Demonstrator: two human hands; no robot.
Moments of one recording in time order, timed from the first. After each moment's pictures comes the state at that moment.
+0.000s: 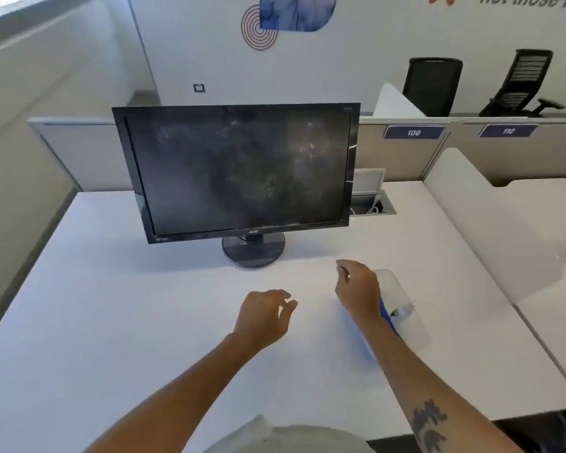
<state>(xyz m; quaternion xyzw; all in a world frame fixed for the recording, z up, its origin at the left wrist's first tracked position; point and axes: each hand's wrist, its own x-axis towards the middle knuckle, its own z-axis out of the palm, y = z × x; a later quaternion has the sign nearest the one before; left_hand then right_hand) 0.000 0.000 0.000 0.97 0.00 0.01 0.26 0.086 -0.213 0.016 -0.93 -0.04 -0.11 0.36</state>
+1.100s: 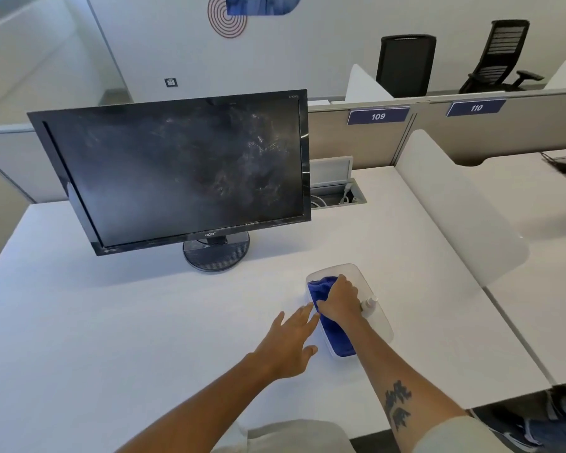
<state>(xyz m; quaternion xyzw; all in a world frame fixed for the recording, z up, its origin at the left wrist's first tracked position) 0.016 -0.132 -0.032 0.94 -0.17 -0.24 0.19 0.116 -0.285 -0.027 -0.96 0.09 0.19 0.19</state>
